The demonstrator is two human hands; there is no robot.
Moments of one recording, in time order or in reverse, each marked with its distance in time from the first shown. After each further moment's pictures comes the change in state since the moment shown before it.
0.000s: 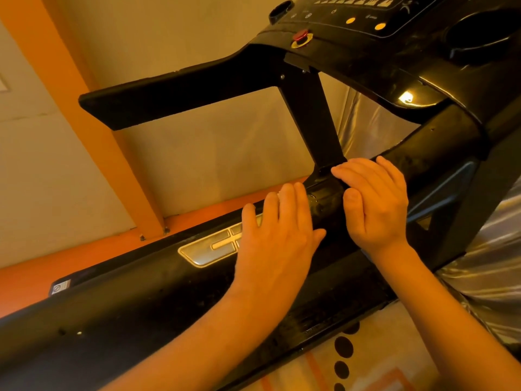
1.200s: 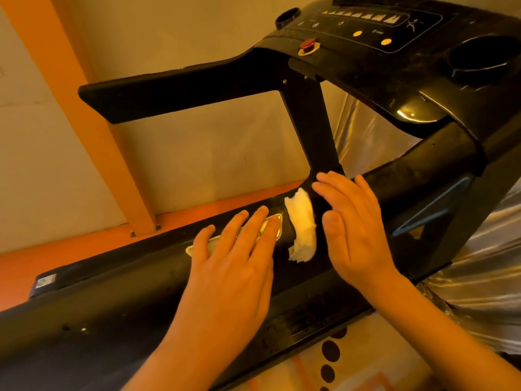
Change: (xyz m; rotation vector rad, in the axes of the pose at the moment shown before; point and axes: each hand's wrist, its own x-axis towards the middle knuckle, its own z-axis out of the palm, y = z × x) left_hand -0.058 -0.052 0.007 -0.265 0.147 0.021; right_hand 0.004 -0.060 -0.012 0.187 -0.200 0.130
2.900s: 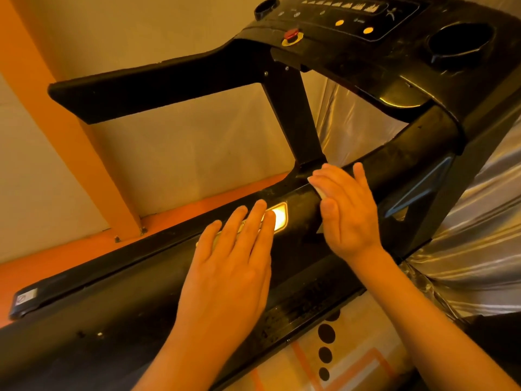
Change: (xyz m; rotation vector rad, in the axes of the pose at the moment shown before) left_hand -0.014 -0.019 0.003 0.048 -0.045 0.094; right_hand -0.002 0.006 0.017 -0.196 0.088 -0.055
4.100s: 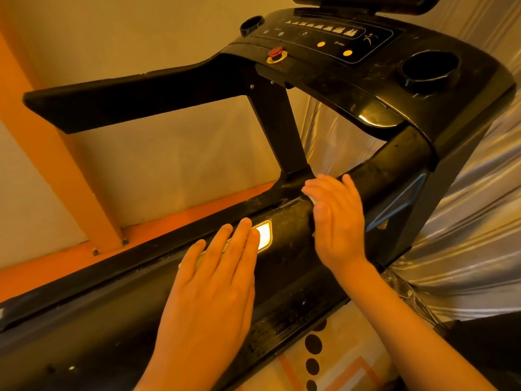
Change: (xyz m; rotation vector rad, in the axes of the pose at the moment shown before) left_hand 0.003 -0.002 -0.003 -0.025 -0.083 0.009; right_hand 0.004 0.003 0.001 0.040 0.058 0.153
